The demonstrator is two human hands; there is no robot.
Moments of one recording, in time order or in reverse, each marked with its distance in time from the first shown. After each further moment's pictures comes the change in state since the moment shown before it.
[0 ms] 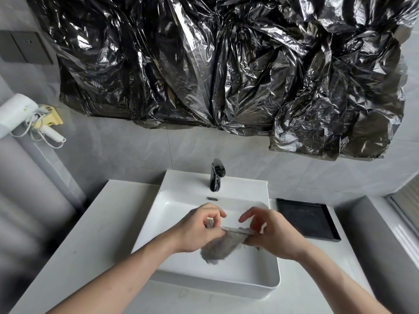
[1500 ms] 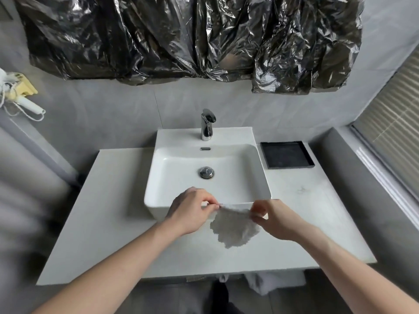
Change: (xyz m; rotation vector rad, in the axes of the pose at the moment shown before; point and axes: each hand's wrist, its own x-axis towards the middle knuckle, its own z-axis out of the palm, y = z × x) left_hand -0.119 -0.045 0.039 0.439 0.079 0.011; right_hand -0.129 0.038 0.113 -0.344 0.052 0.202
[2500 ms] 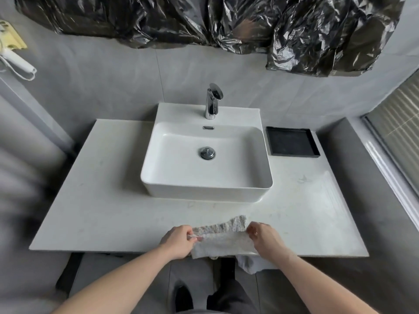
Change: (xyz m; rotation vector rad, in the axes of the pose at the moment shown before) left_hand -0.074 -0.093 0.135 -0.033 -0.365 -0.476; right_hand -0.007 0.081 0.148 -0.072 -0.120 0.229
